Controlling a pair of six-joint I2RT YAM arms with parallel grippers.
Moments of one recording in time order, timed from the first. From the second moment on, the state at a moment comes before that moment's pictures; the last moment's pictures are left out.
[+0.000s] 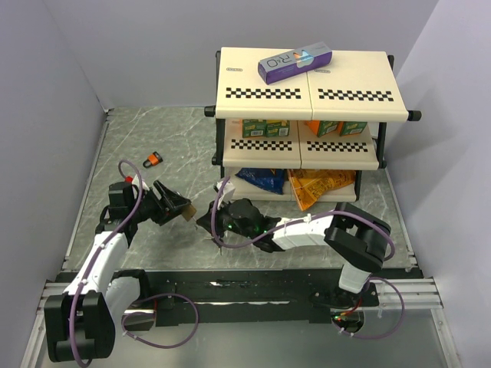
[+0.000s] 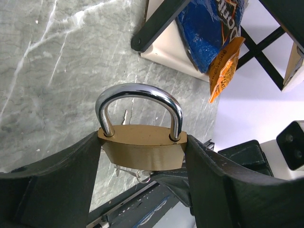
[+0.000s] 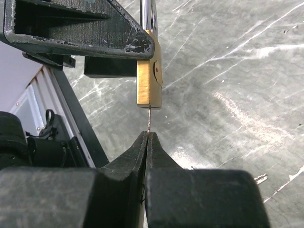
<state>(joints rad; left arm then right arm) 0.05 0.92 0.44 -0.16 0.67 -0.80 1.10 1.70 0.80 0.64 0.04 0.57</state>
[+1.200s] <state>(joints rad) -0.07 0.85 0.39 -0.04 0.48 -0.91 1.13 1.76 0.82 0.74 0.20 0.49</state>
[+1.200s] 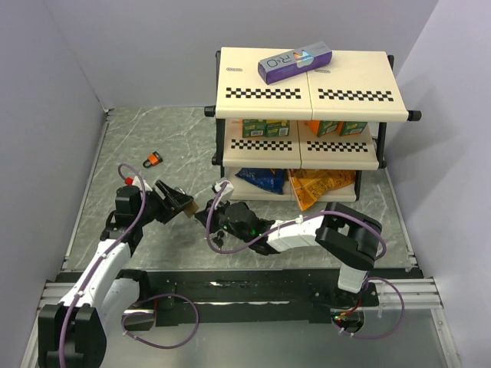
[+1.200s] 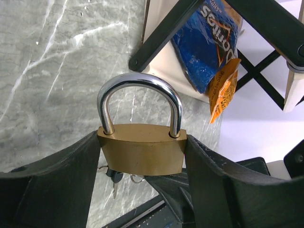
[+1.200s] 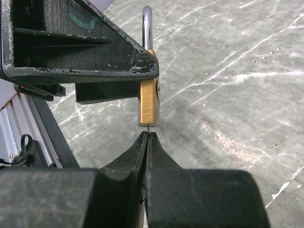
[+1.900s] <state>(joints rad) -0.10 0.80 0.38 -0.04 0.50 -0.87 1.06 1.74 0.75 0.84 0.03 0.65</state>
